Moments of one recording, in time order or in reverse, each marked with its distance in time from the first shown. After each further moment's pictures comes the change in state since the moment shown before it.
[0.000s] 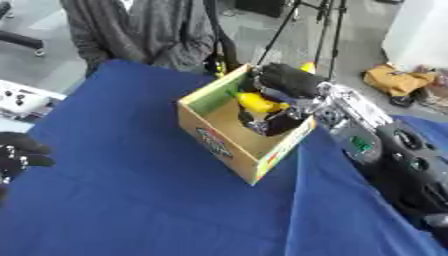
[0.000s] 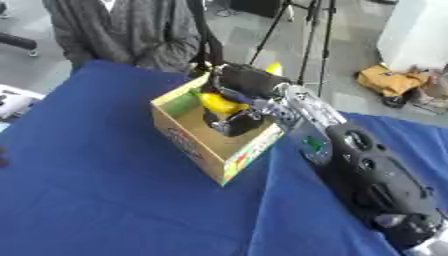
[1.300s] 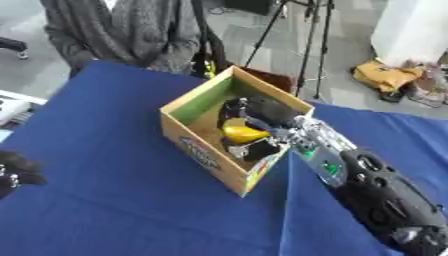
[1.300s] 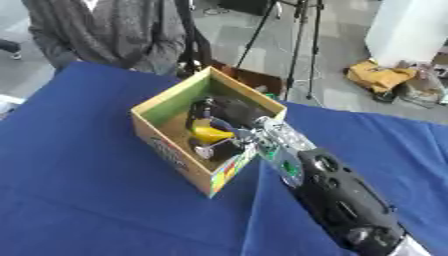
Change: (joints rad) left arm -0.003 -0.015 -0.015 0.001 -0.002 0.000 -0.017; right arm 0.007 0.023 -0.013 0.013 -0.043 -0.025 -0.108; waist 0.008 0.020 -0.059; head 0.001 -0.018
